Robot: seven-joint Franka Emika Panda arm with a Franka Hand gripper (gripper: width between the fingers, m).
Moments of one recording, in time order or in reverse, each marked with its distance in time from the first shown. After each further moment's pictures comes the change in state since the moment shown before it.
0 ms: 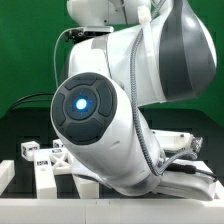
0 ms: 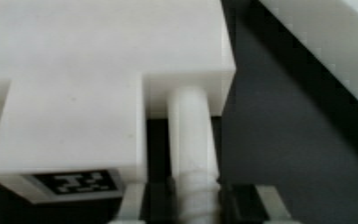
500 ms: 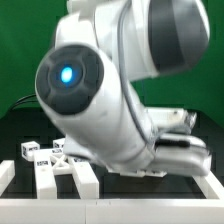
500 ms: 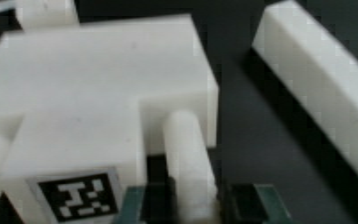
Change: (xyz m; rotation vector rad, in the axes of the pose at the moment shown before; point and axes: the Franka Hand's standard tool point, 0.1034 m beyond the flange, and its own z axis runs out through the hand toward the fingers) arm -0.037 0.002 -0.045 -0.001 -0.019 -0.026
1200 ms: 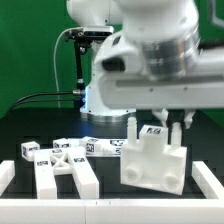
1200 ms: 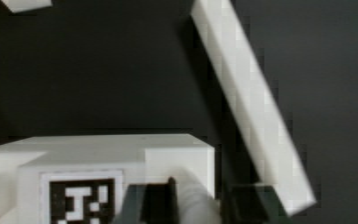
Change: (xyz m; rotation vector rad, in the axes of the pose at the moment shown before) arm -0.046 -0.048 -0.048 -0.016 0.419 -0.100
